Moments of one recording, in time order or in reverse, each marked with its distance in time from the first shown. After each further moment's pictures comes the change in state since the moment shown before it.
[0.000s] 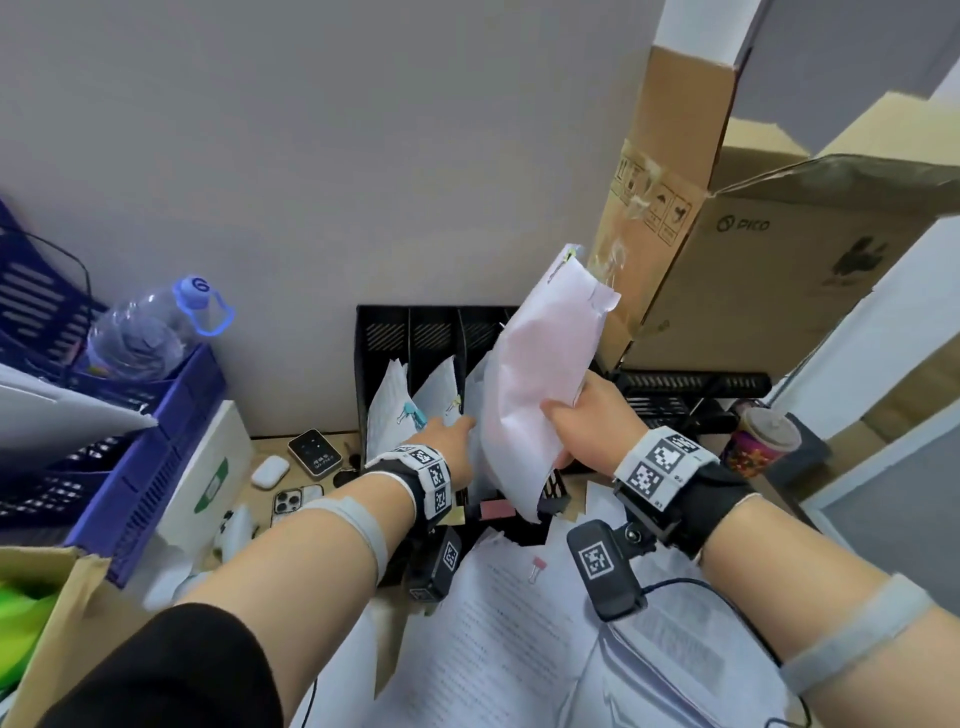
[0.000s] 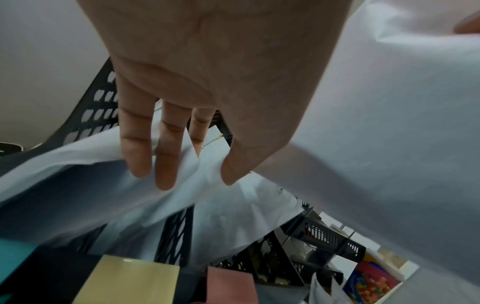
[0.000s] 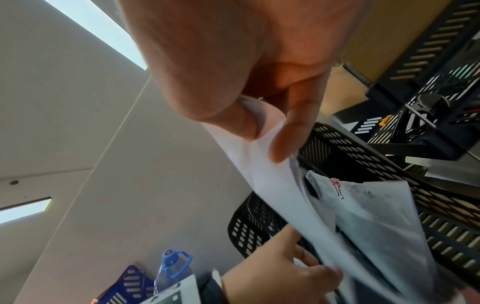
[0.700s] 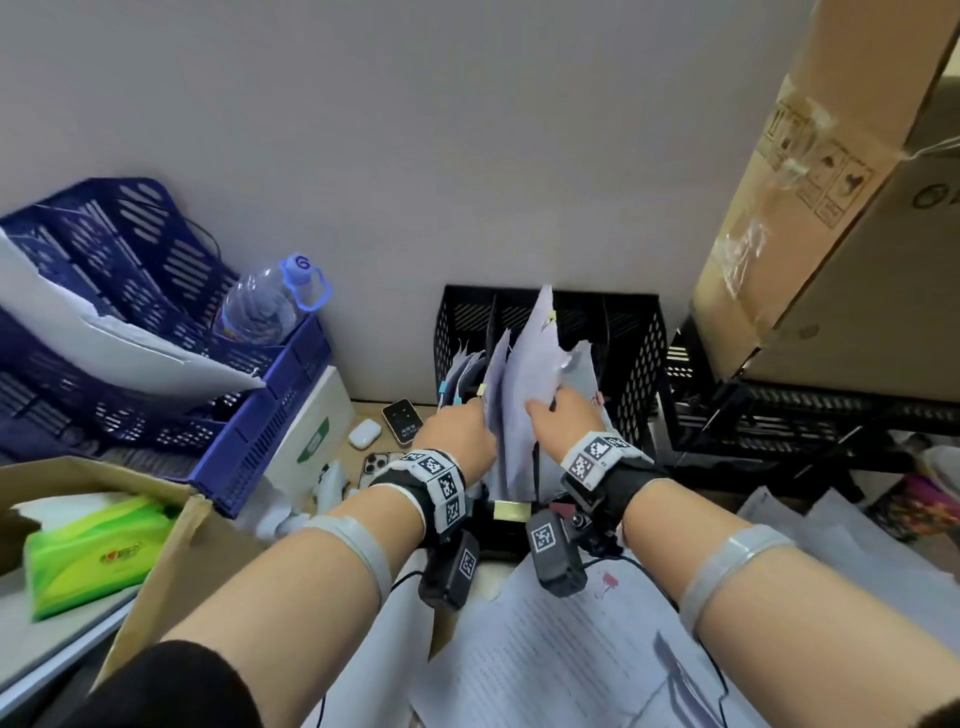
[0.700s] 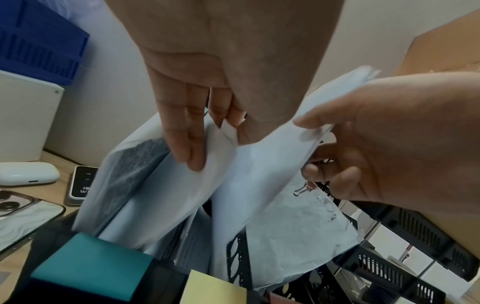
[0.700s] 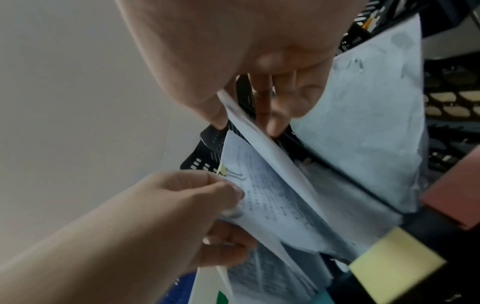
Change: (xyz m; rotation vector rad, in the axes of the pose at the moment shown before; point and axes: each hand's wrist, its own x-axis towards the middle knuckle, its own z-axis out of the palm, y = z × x) left_hand -0.019 -0.030 -0.011 -0.102 0.315 -0.194; right_hand 0.078 0.016 0.094 -0.084 -0.178 0.044
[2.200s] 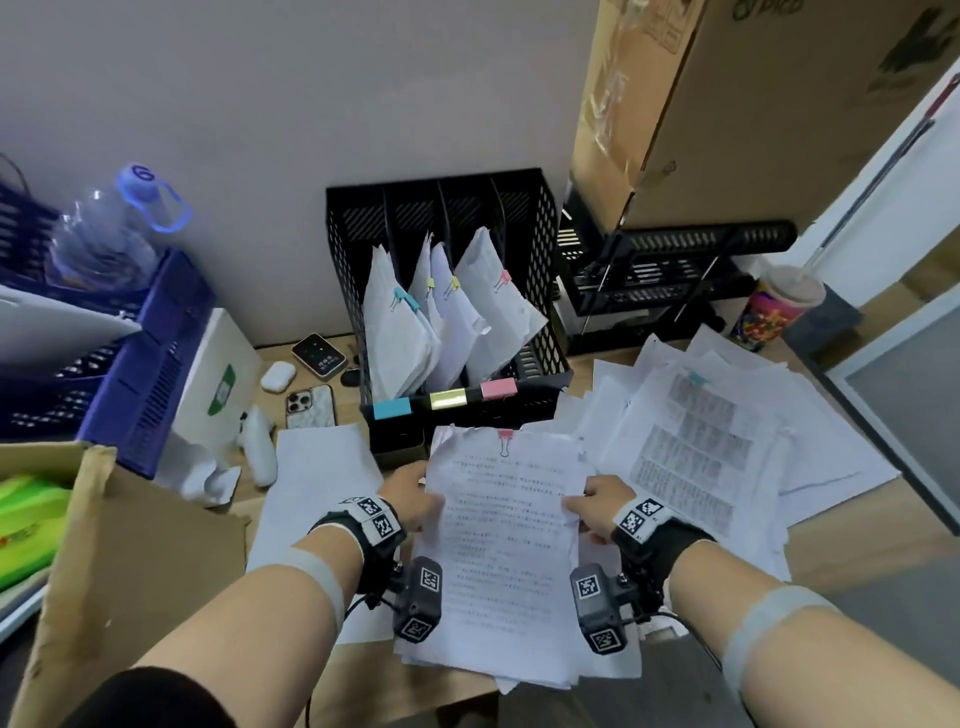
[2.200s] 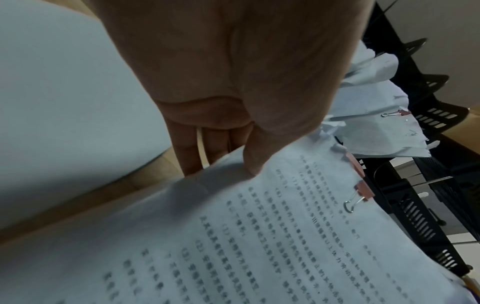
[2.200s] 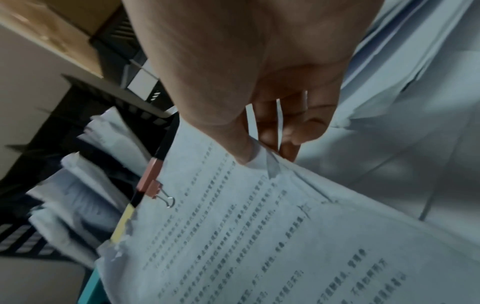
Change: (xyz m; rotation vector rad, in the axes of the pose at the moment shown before) left_hand -0.109 -0.071 0.131 -0.538 -0.555 -0.158; right_hand -0.165 0.203 0.060 0.161 -0.079 0.562
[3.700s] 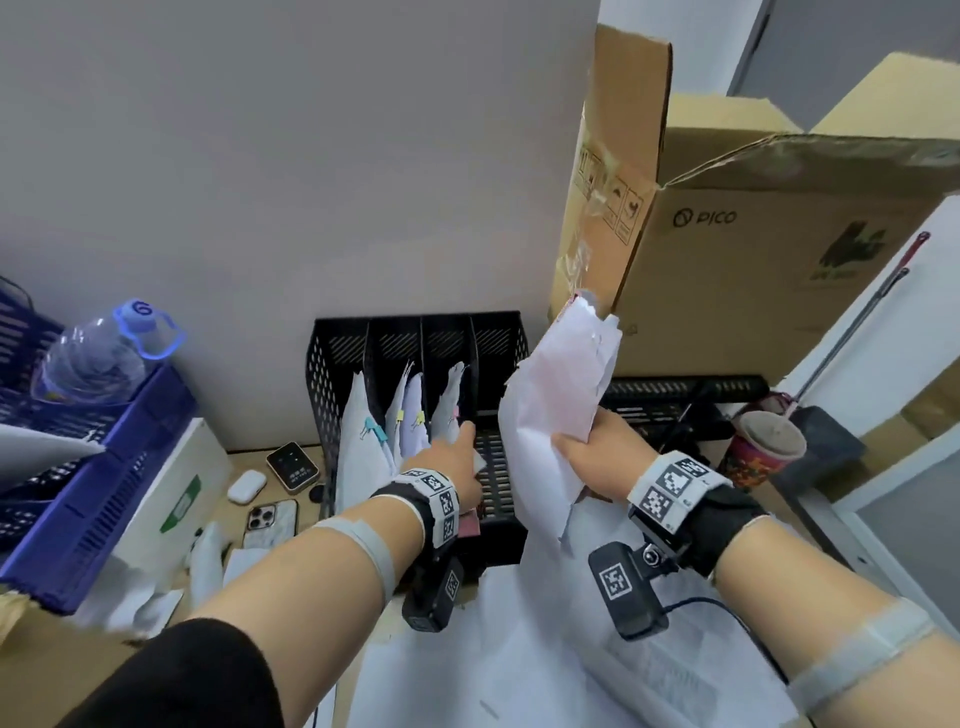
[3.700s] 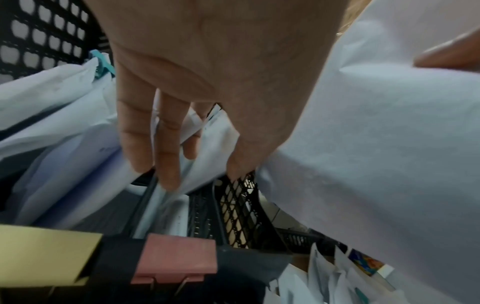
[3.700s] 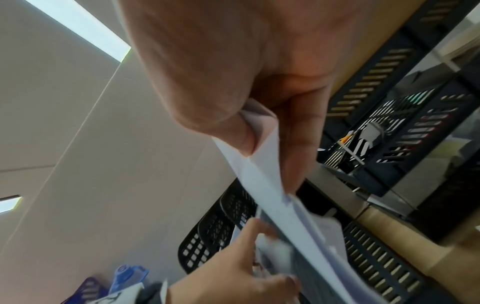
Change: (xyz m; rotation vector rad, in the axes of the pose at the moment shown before) left_hand 0.060 0.211 -0.019 0.760 0.291 0.193; right_hand -0.016 -0.177 -0.171 -0.203 0.132 -0.533
